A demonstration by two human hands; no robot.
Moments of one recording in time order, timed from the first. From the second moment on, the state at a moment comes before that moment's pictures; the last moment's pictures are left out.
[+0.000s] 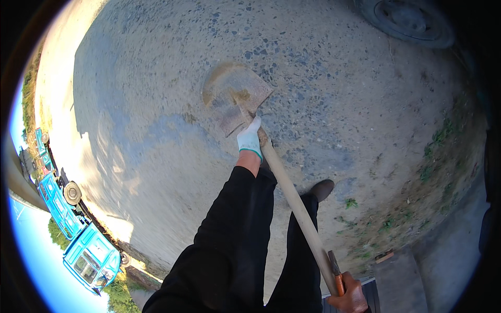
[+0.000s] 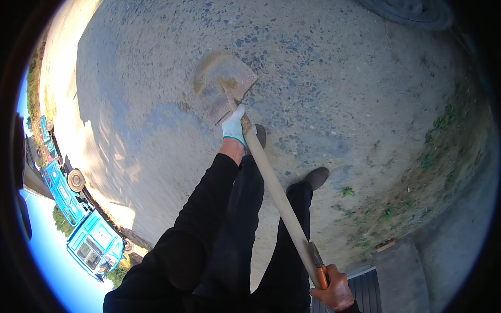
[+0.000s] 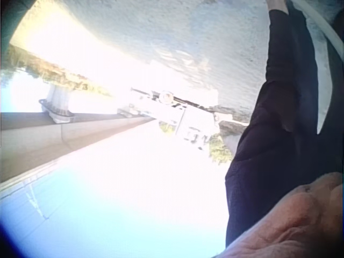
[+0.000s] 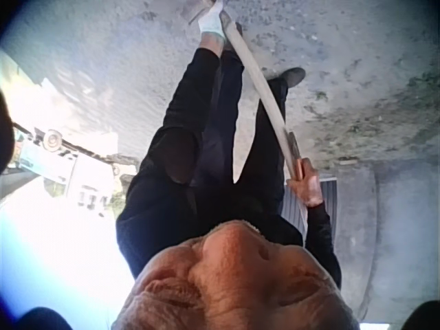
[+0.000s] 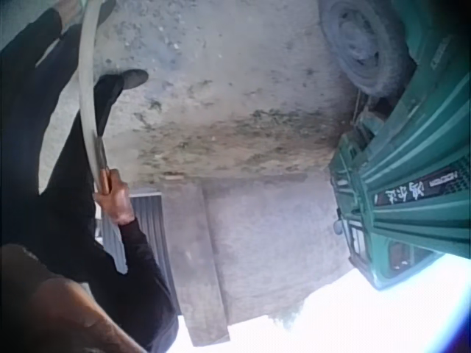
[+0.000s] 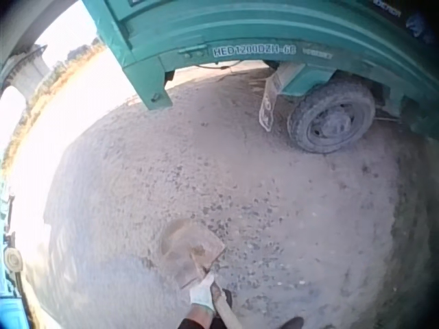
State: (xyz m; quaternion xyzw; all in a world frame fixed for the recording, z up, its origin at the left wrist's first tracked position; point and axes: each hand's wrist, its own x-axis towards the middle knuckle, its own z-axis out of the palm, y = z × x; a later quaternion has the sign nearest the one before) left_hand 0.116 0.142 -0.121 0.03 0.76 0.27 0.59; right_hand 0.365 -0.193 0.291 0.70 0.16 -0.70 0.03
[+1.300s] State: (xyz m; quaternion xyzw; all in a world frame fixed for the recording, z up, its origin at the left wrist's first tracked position) left_hand -0.093 0.173 0.483 0.29 0.51 0.62 0.52; right_hand 0.374 -0.195 0.329 0.77 0.52 -0.35 -0.16
